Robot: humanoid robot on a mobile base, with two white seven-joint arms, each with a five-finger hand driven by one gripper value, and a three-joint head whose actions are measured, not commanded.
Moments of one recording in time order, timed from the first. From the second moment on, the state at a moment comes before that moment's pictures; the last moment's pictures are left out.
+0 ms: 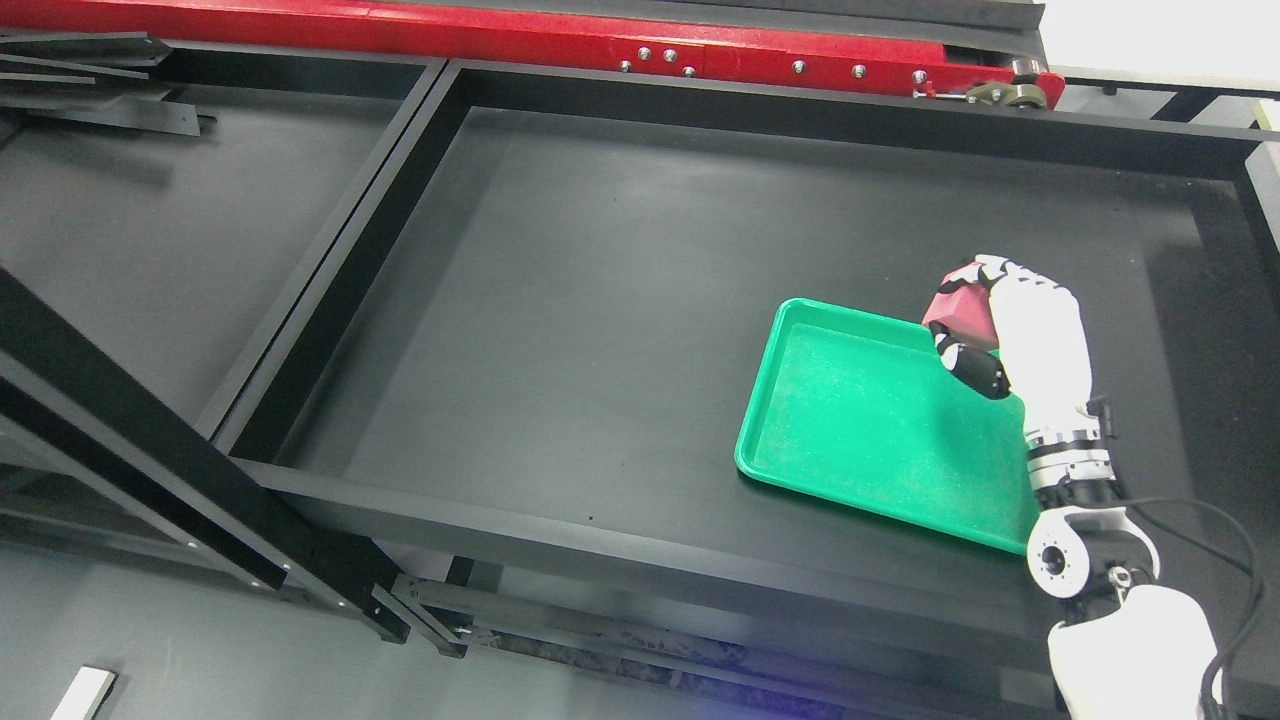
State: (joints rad) left arm 0.00 0.00 0.04 0.00 0.00 -0.11 -0.04; right arm -0.15 -0.08 0.03 -1.49 1.05 -0.18 -0.17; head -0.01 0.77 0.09
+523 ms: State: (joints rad) left arm 0.00 0.00 0.04 0.00 0.00 -0.11 -0.04; right arm -0.12 -0.08 0.01 -1.58 1.01 -0.18 -0.19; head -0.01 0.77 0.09
